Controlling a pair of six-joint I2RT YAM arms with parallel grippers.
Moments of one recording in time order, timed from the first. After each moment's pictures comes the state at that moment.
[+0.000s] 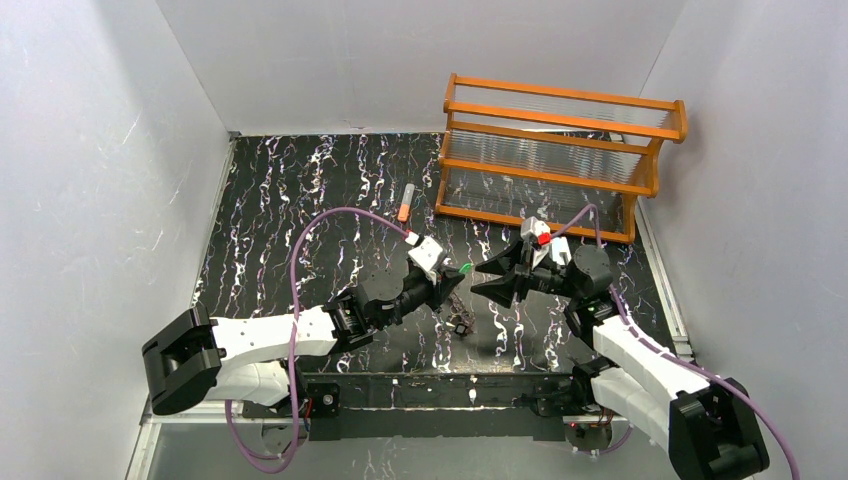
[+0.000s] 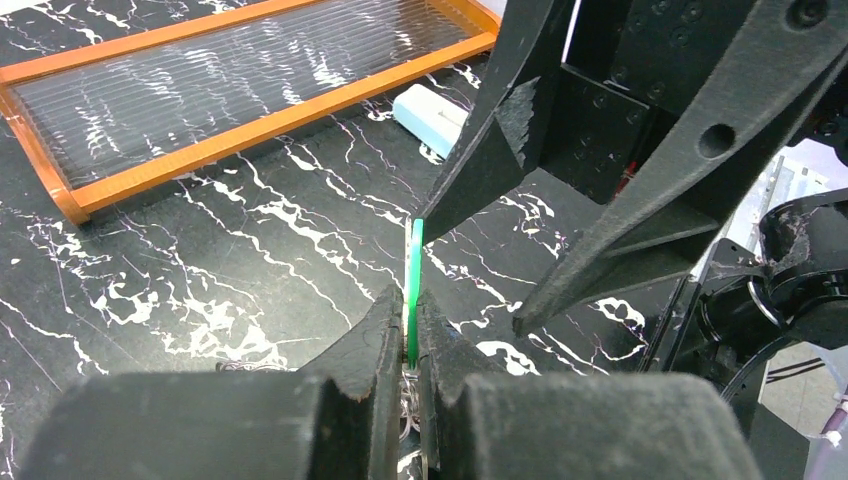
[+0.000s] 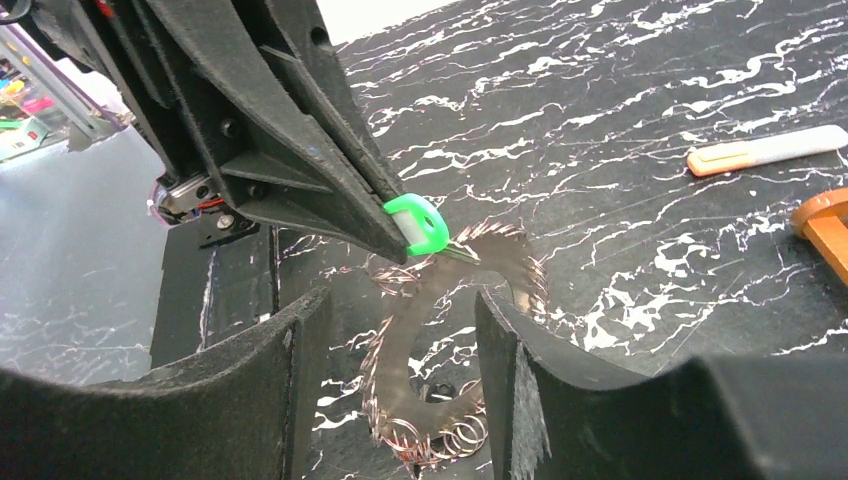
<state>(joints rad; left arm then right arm) -1.12 1.21 0.58 0.52 -0.19 -0.17 0.39 0.90 0.30 0.65 -0.98 0.26</state>
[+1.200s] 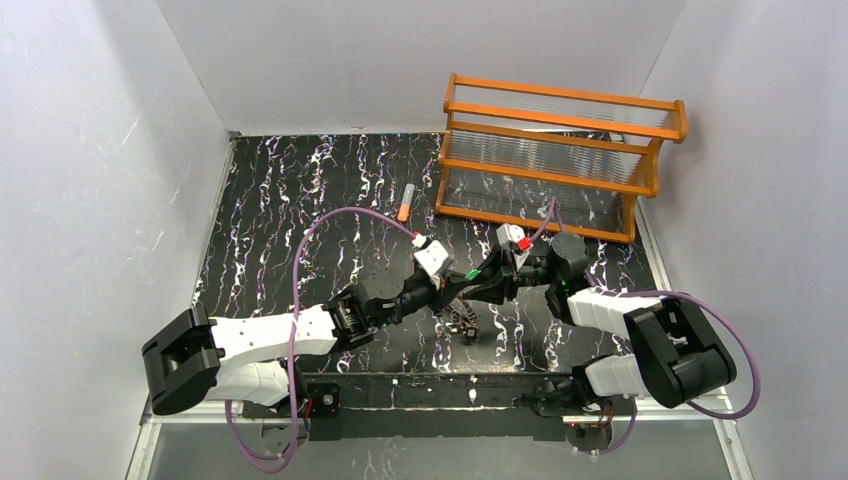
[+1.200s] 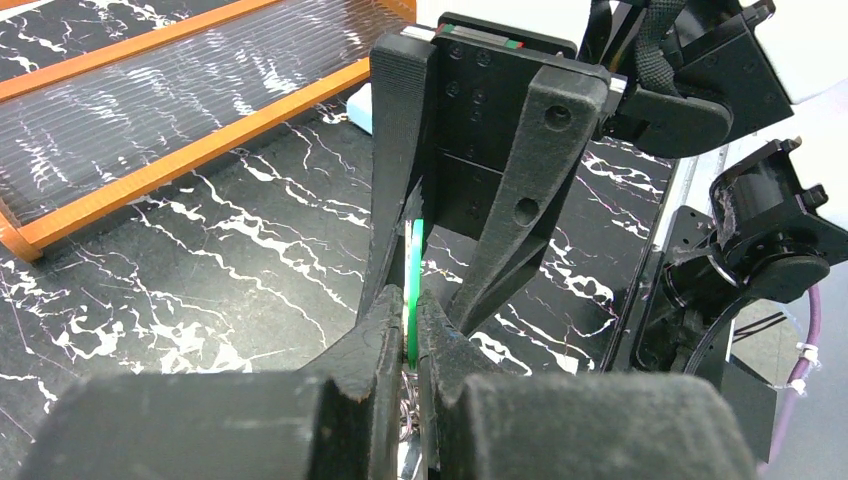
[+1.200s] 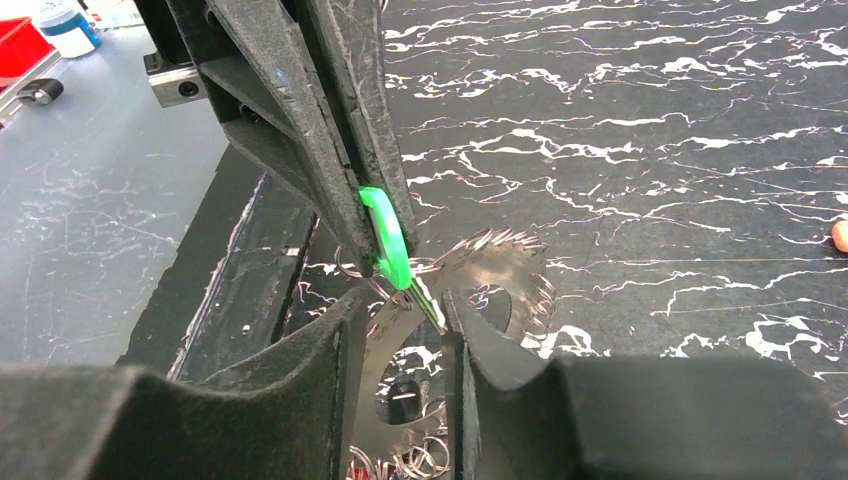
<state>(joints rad) -1.12 1.21 0.60 0.51 -0.08 -0.14 0.41 1.32 0.35 1.00 -1.28 0.16</state>
